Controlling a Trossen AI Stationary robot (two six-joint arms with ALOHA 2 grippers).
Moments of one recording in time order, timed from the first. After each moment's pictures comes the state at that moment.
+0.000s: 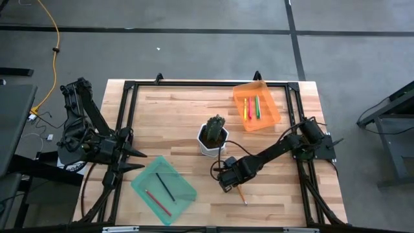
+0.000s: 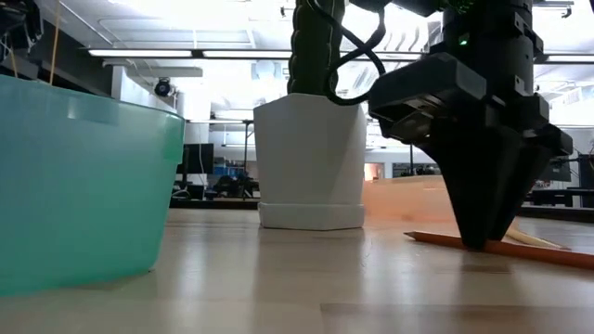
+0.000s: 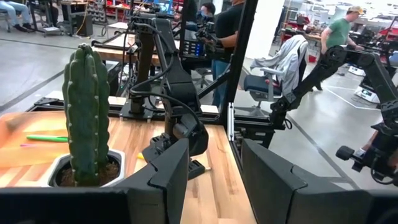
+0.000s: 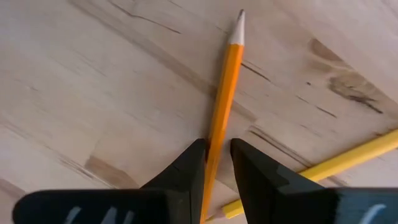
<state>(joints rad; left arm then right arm) -1.00 0.84 0.95 -0.32 -0.99 -0.32 0.43 1.98 1.30 -0.77 -0.02 1.39</state>
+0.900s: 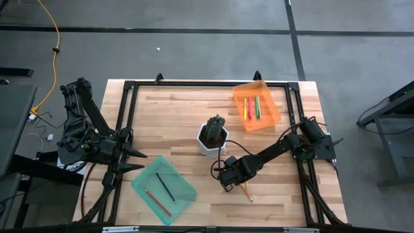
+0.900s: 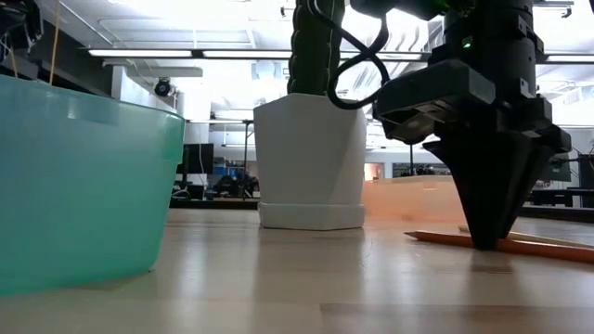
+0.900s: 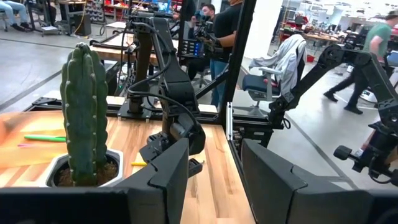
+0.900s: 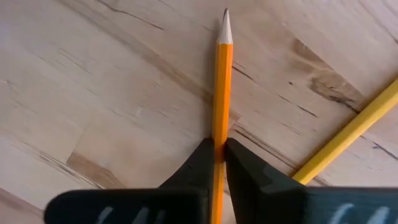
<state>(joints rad) -1.00 0.84 0.95 -0.32 -0.99 -0.32 0.42 1.98 1.30 -0.80 -0.02 1.35</state>
